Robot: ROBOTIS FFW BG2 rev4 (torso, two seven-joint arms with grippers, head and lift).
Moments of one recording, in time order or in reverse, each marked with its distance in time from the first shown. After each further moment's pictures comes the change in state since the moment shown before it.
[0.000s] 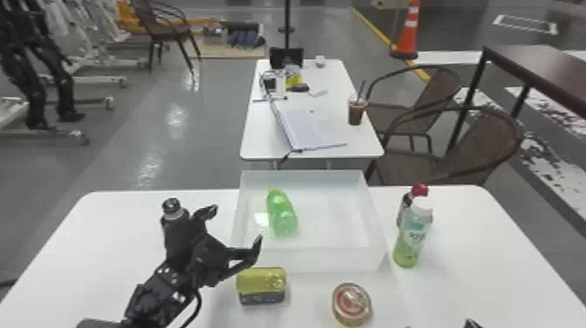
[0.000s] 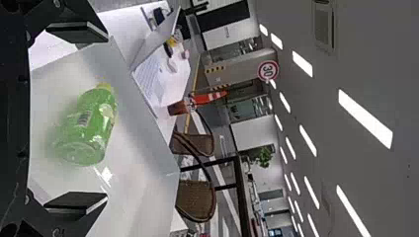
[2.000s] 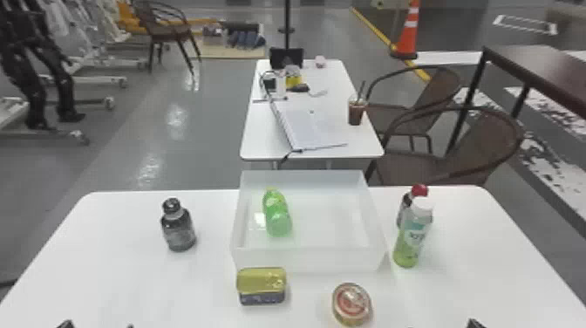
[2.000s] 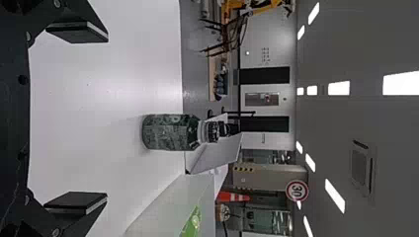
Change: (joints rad) left arm 0.434 -0.012 0.321 -0.115 0.329 -0.119 0.107; right arm 0.012 -0.011 0.000 -0.013 0.011 -0.011 0.000
